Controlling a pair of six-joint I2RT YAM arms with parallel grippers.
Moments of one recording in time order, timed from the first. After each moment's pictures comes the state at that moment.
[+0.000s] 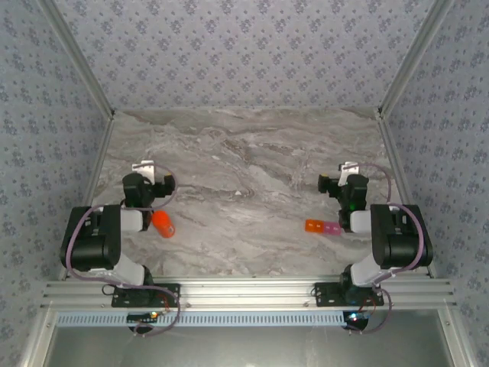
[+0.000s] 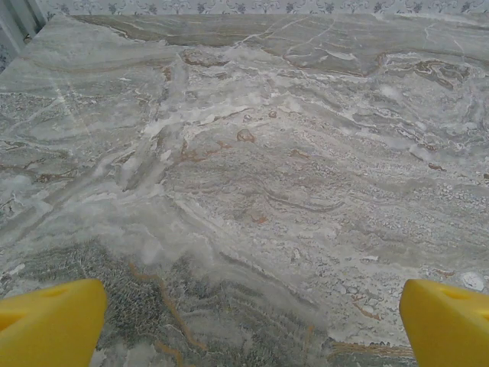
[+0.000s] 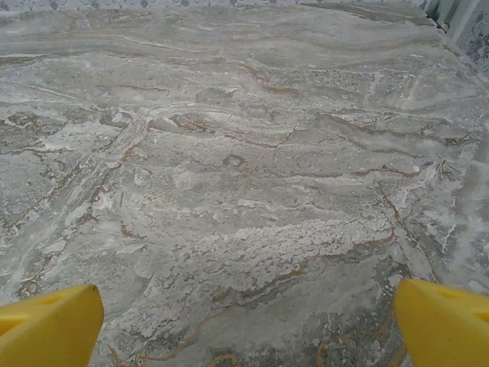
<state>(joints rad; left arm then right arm) 0.03 1.53 0.39 0.74 0.06 0.00 -0.03 1.54 0.36 0.76 0.02 -0.01</state>
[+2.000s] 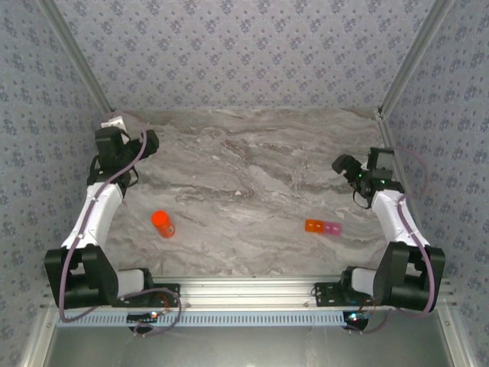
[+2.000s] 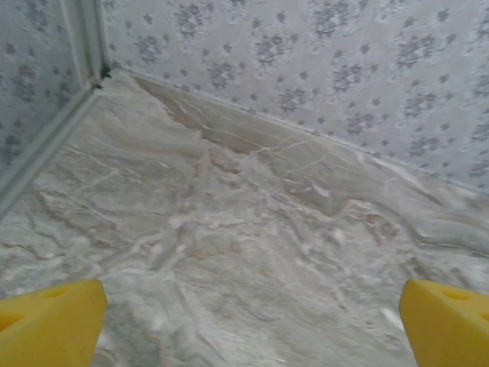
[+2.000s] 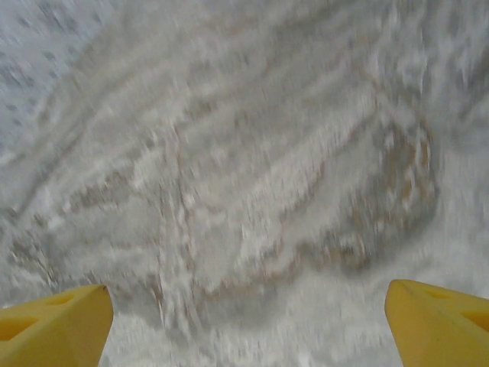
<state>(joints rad) 0.04 1.26 0.99 -0.19 0.04 -0.33 -0.15 1.24 0.82 -0.40 -0.19 0.58</state>
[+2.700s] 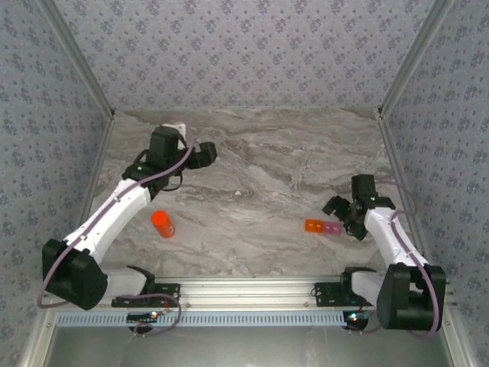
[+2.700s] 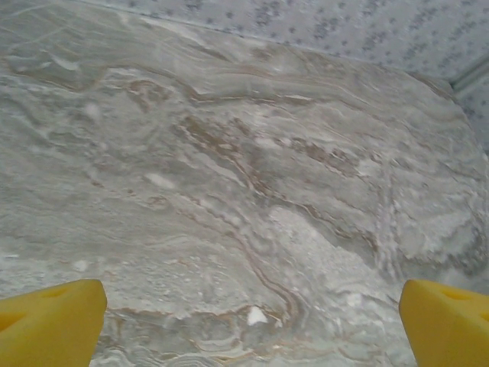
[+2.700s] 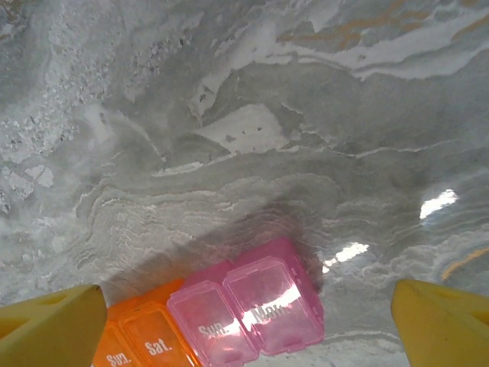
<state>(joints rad) -0.48 1.28 1.10 -0.39 0.03 -0.48 -0.04 1.13 0.63 -0.75 -0.09 0.65</state>
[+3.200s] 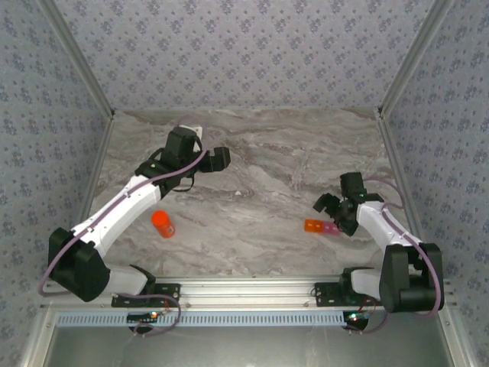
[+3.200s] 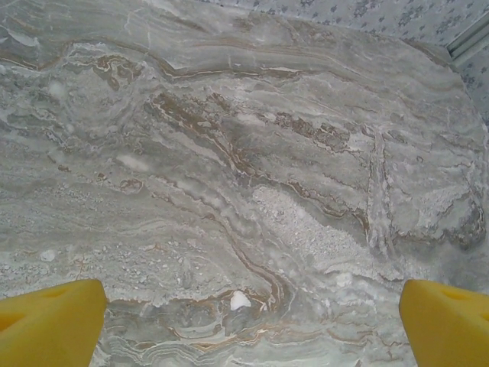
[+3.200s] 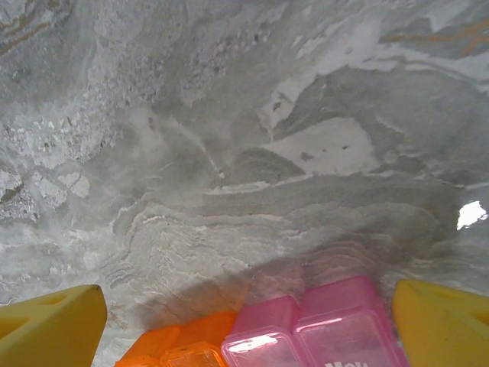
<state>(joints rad) -0.53 1.35 1.14 -0.42 0.01 -0.49 0.05 1.23 0.62 -0.63 -0.10 0.69</state>
